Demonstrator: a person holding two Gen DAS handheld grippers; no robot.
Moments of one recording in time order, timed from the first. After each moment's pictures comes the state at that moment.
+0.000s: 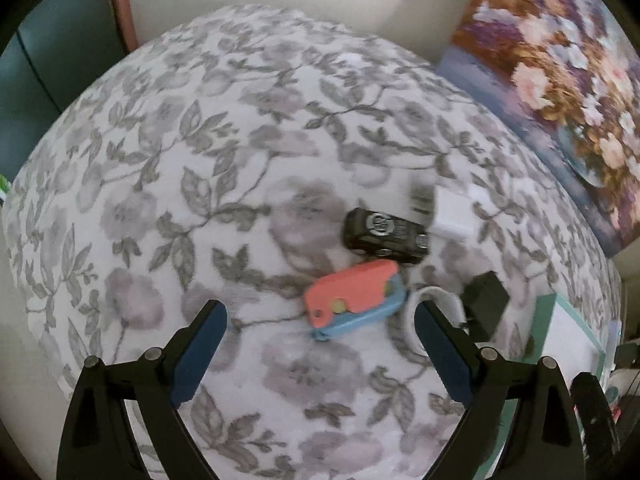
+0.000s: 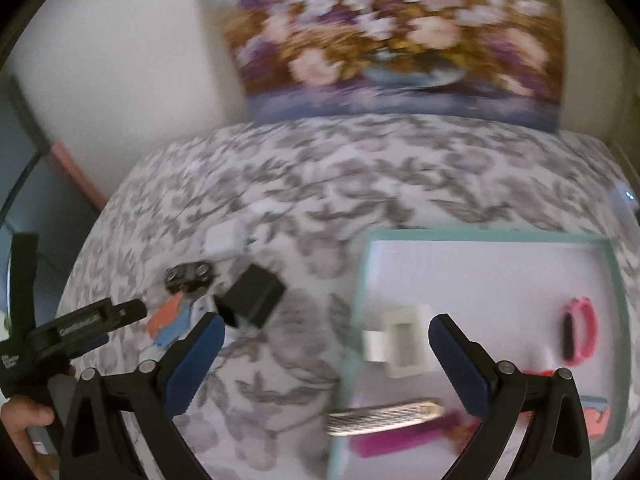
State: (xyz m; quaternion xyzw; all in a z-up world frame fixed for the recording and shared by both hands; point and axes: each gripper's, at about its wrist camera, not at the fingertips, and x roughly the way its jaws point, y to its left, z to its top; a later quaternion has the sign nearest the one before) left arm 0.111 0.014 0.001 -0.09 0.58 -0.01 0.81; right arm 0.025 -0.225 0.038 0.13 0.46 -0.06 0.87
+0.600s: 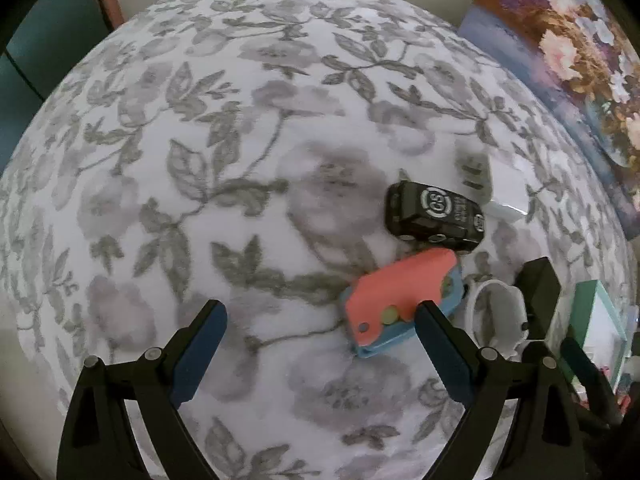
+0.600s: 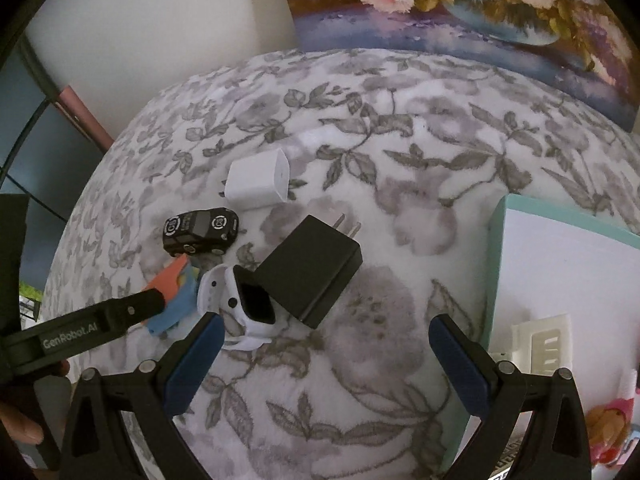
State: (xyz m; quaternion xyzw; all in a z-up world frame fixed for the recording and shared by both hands) left arm 0.136 0.018 -0.043 -0.07 0.62 -0.02 0.78; right arm 0.079 -0.183 -0.032 0.11 0.53 -0.01 0.84
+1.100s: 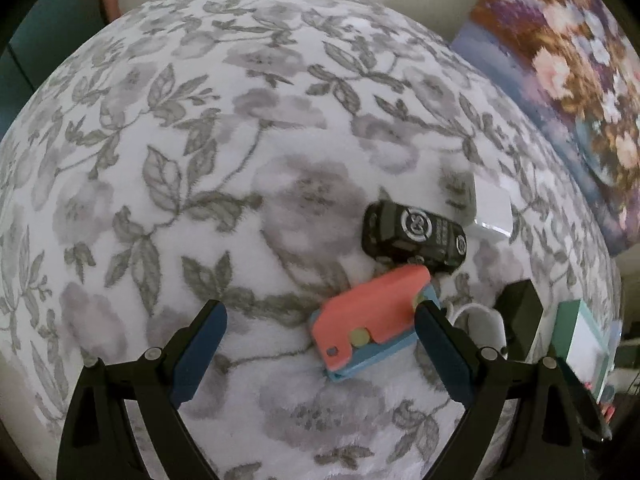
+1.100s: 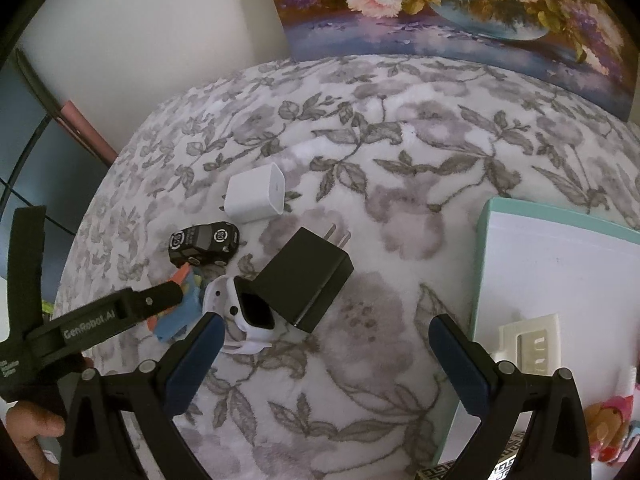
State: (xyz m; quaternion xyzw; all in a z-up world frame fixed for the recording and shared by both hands) left arm 0.153 0.010 -0.050 -0.11 0.60 -0.03 0.79; right arm 0.075 -0.195 -0.023 0.13 0.52 -0.01 0.84
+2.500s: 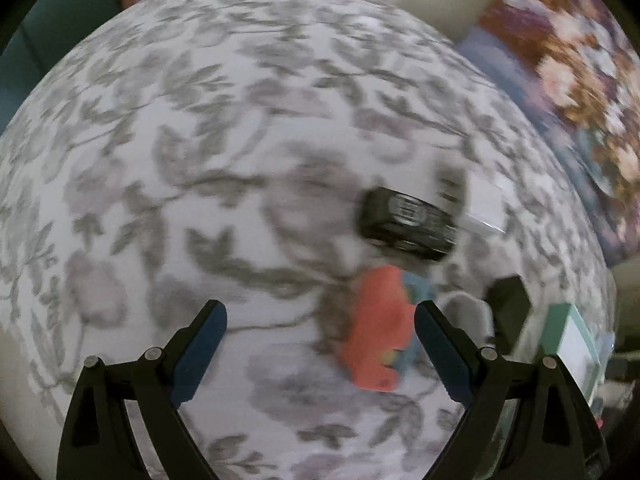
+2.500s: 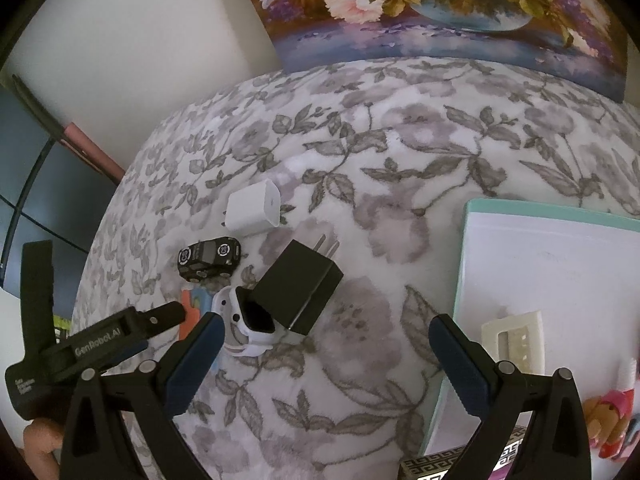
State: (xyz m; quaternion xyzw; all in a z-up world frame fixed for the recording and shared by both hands) left arm 0.125 0.000 -0.044 -0.13 0.61 -0.03 0.78; right arm 0.070 -0.212 -0.013 0.17 0.51 -0.01 0.84
